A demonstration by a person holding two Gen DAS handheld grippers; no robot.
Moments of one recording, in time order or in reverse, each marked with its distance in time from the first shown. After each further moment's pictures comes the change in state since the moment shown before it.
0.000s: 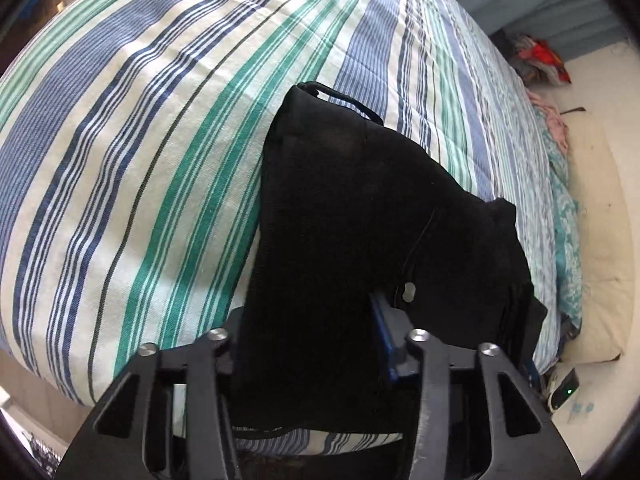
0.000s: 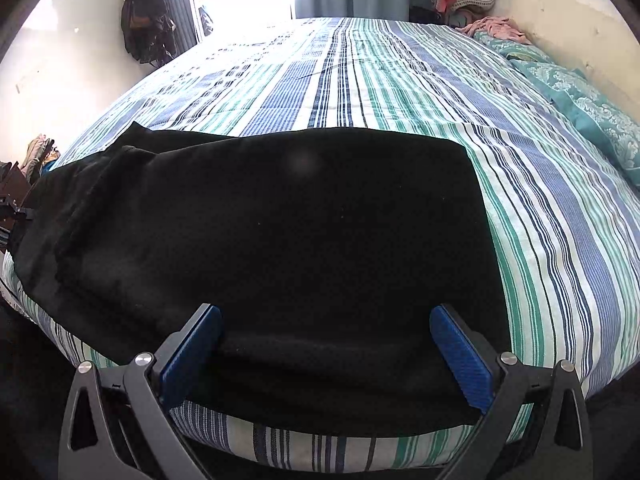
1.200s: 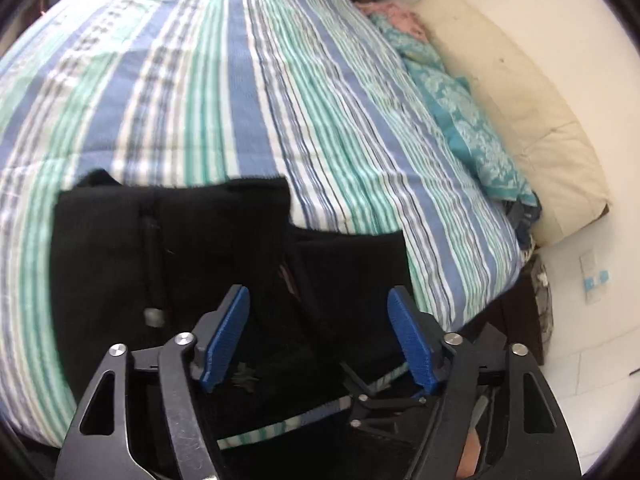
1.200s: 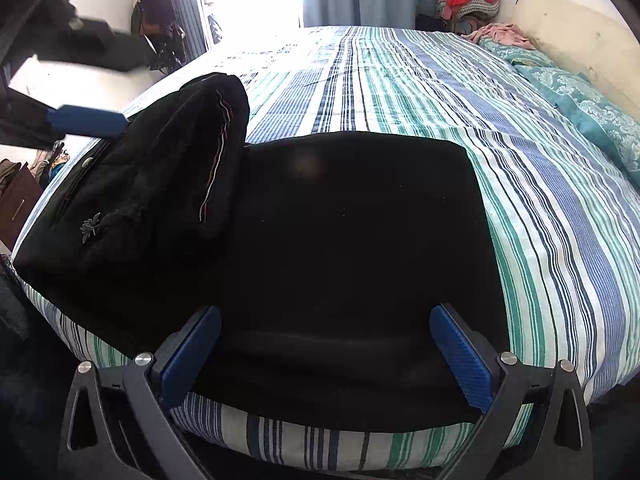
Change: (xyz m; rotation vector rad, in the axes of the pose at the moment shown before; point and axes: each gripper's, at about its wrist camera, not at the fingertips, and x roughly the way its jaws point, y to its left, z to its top) left arm 0.025 -0.335 -0.110 0.514 -0.041 -0.160; right arm -0.003 -0.006 -0.007 -0.011 -0.036 0.039
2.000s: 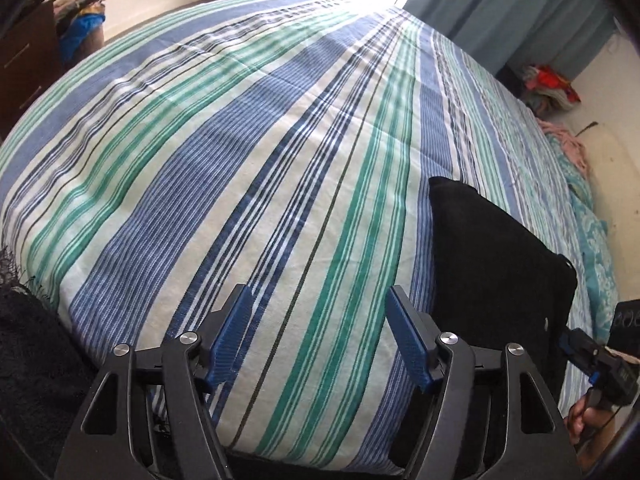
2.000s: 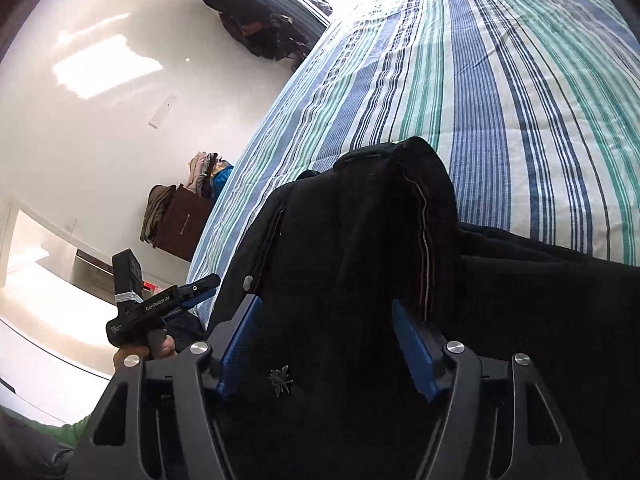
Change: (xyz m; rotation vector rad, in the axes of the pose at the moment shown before) left arm -0.042 0.212 -0.088 -0.465 -0.206 0.391; right arm 0.058 0.035 0.119 0.091 0.196 0.729
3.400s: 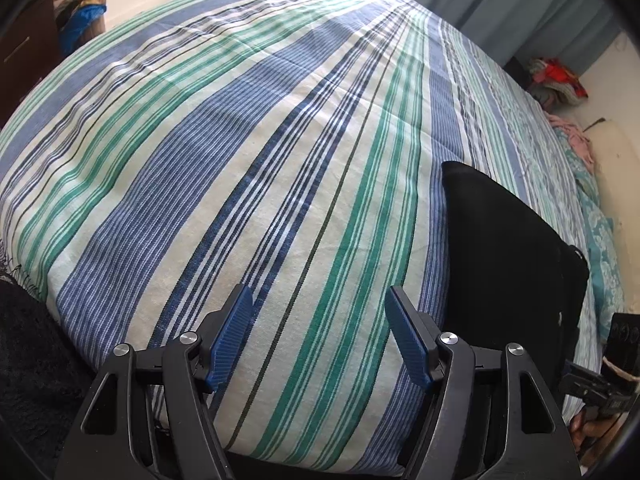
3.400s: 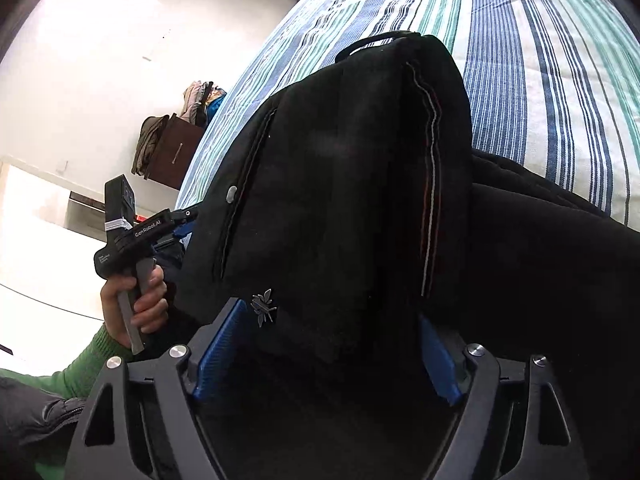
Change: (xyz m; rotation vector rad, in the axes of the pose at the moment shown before) left arm 0.015 0.000 -0.003 0.000 0.040 0.019; right arm 0.011 -0.010 -0.018 -0.050 0.250 -0.015
